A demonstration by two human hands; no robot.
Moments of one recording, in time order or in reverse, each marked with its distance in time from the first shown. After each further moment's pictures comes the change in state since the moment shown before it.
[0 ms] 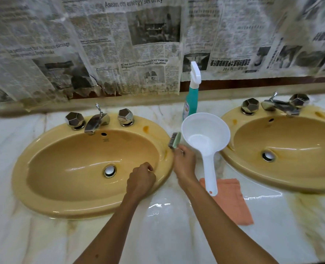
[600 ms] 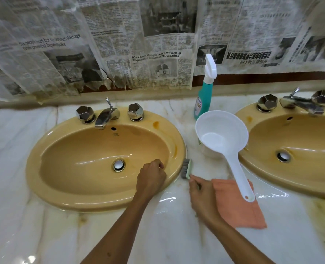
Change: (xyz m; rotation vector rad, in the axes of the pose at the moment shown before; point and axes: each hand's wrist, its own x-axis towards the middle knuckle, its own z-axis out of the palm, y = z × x) left_hand -0.002 0.003 0.002 0.025 0.039 -0.010; right_hand -0.055 0.053 -0.052 -0.228 -0.209 -0.113
